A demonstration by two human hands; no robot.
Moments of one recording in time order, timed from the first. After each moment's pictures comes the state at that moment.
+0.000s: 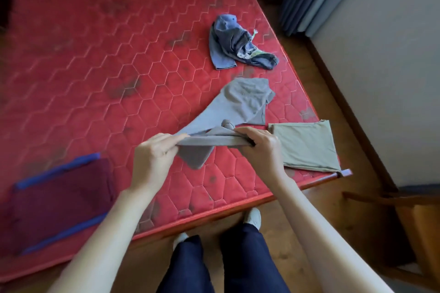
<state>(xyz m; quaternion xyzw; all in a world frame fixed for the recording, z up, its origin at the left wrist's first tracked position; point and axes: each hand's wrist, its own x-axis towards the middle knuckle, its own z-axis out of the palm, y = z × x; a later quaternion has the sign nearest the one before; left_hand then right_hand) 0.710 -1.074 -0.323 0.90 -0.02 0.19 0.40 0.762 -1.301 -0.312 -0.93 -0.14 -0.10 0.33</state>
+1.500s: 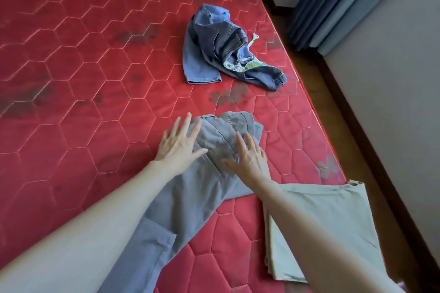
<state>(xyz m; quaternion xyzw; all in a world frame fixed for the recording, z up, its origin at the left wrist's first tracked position) 1.078 -1.214 -0.656 0.98 -0.01 -0.10 0.15 1.095 -1.425 -0.650 -0.98 -0.10 0.11 0.10</state>
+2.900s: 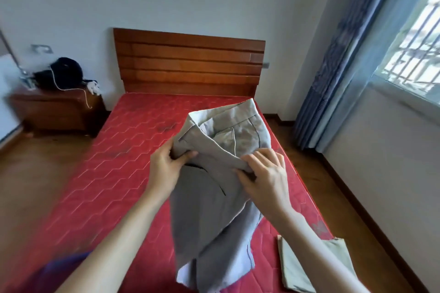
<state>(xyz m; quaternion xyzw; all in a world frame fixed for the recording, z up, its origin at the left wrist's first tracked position) 0.779 -1.074 -0.105 0.75 0.05 0.34 0.57 0.811 -1.293 -0.091 -0.83 -0.32 -0.37 0.26</state>
